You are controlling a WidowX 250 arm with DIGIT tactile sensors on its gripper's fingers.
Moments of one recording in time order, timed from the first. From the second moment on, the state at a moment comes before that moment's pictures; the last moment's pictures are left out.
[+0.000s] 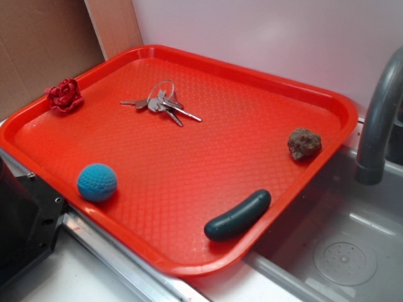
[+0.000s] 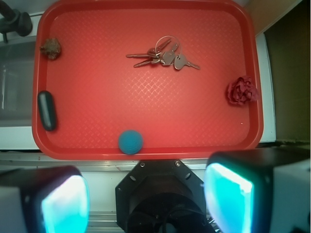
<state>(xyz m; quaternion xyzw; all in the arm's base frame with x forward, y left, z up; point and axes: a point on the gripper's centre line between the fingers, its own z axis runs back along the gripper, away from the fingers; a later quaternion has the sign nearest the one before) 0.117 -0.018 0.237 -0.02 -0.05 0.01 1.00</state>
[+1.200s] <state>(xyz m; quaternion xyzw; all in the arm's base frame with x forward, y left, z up) 0.162 0.117 0.073 0.01 -0.08 0.44 0.90</state>
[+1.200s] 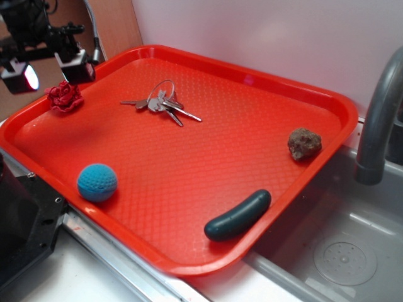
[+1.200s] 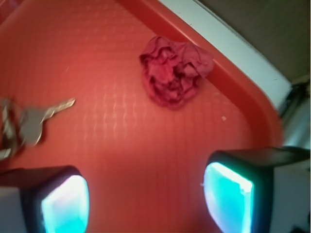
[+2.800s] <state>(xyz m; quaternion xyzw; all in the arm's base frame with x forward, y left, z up) 0.232 0.149 0.021 0.09 -0.01 0.40 0.91</state>
